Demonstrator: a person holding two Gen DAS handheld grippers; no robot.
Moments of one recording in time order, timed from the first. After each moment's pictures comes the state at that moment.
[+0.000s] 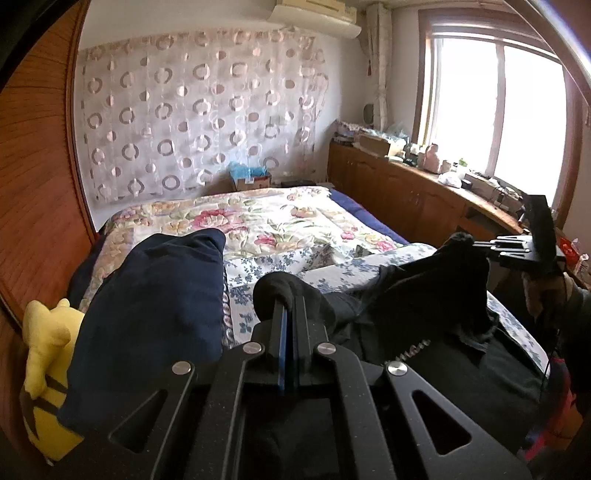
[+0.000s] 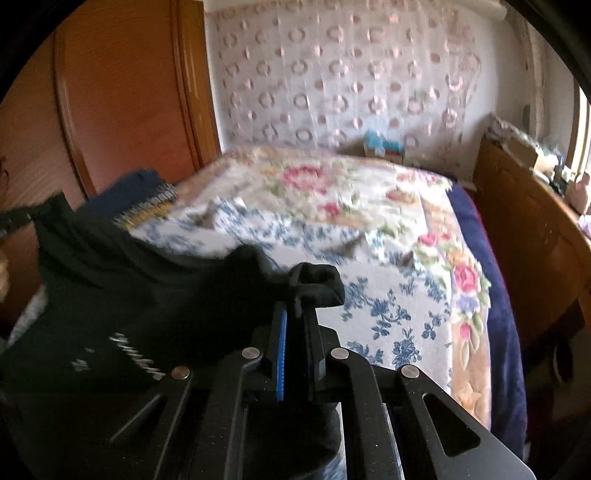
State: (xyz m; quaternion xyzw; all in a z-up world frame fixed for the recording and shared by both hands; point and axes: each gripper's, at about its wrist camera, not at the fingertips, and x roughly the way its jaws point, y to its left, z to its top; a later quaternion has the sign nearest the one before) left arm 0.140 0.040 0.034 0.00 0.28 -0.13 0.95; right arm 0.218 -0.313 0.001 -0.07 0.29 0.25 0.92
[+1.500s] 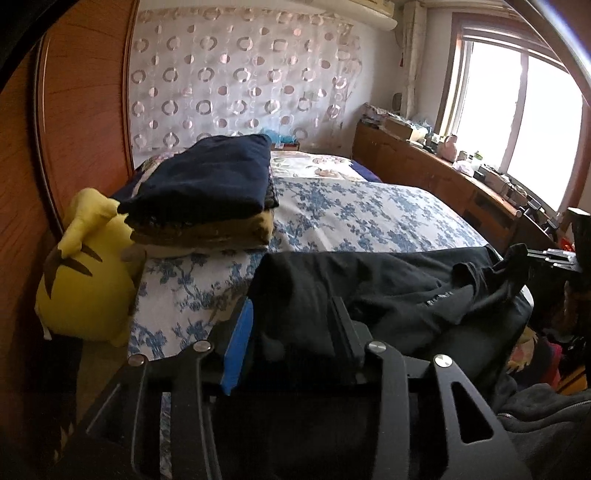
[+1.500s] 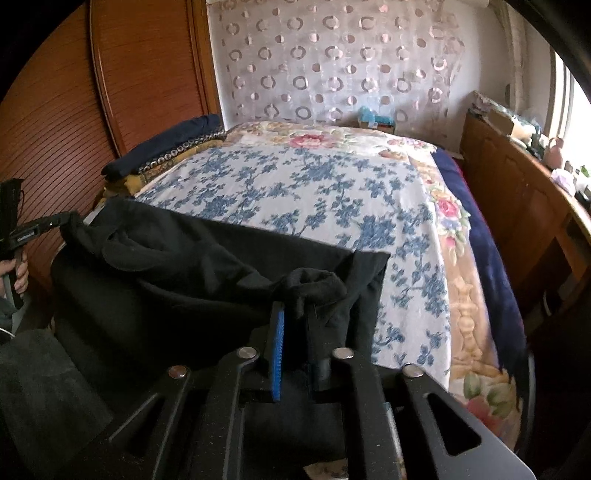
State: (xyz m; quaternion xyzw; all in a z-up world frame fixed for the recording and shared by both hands) left arm -0.029 0.085 -0.040 -0.04 0.33 -0.08 0.94; right arm -0.015 -0.377 -0.031 -0.08 0.34 0.22 0.91
